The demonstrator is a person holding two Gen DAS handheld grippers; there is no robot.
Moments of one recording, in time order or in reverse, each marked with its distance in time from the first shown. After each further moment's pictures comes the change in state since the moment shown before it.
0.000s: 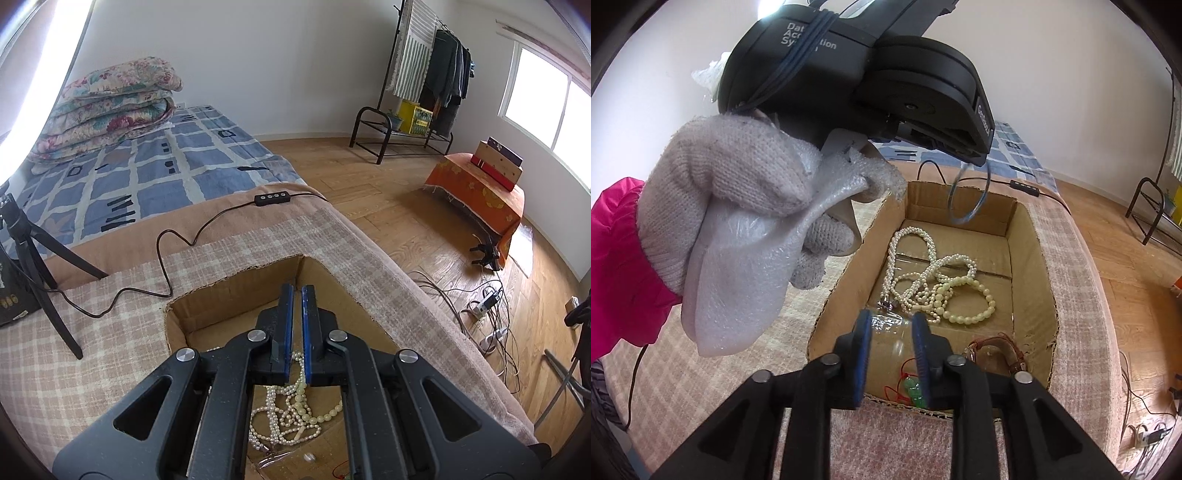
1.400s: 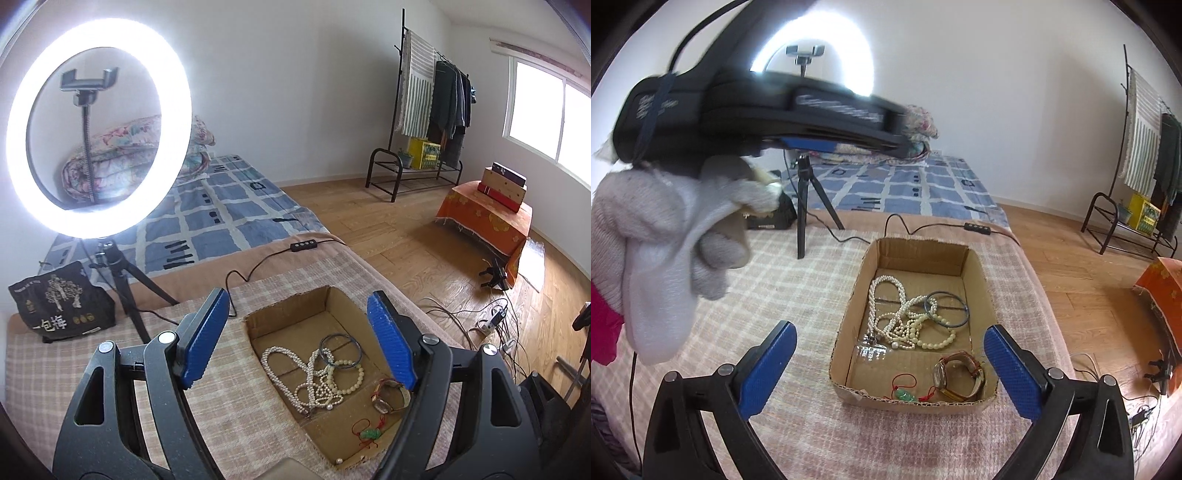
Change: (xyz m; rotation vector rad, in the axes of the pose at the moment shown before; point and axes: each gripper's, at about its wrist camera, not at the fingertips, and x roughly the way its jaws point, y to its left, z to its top) left arm -0.149 0.016 -0.003 0.033 -0.175 0.093; right arm -0.081 0.030 0.017 0.080 -0.148 -0.169
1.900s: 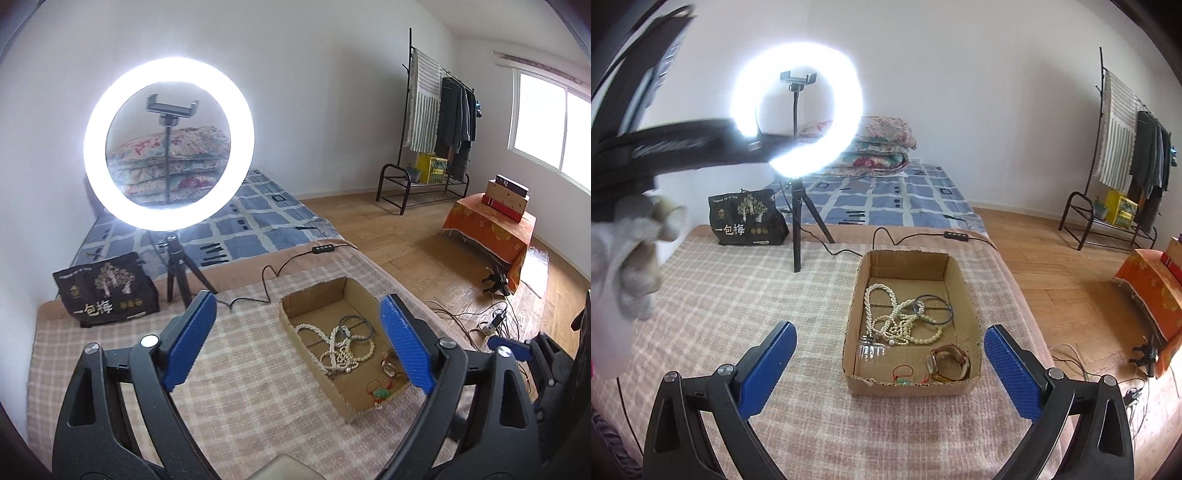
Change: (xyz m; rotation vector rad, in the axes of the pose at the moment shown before) left arm -0.107 0.033 -0.028 -0.025 -0.060 0.046; right arm -0.047 0.017 0.005 0.045 -0.024 -0.087
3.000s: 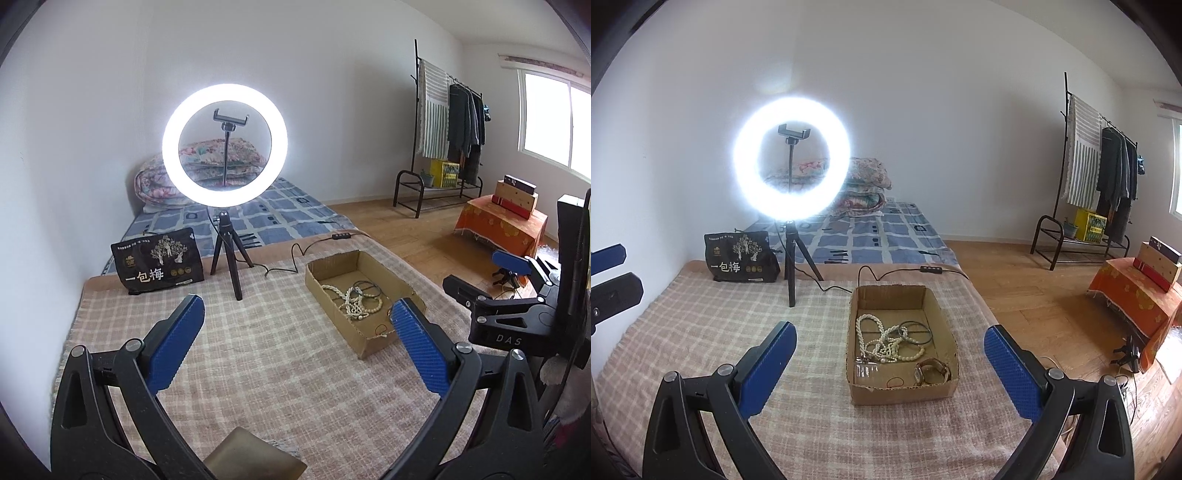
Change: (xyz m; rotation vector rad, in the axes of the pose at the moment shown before) left arm -0.123 -0.001 -0.076 0.017 -0.044 0.089; right arm -0.063 0.014 -0.004 0.041 -0.146 -0.094
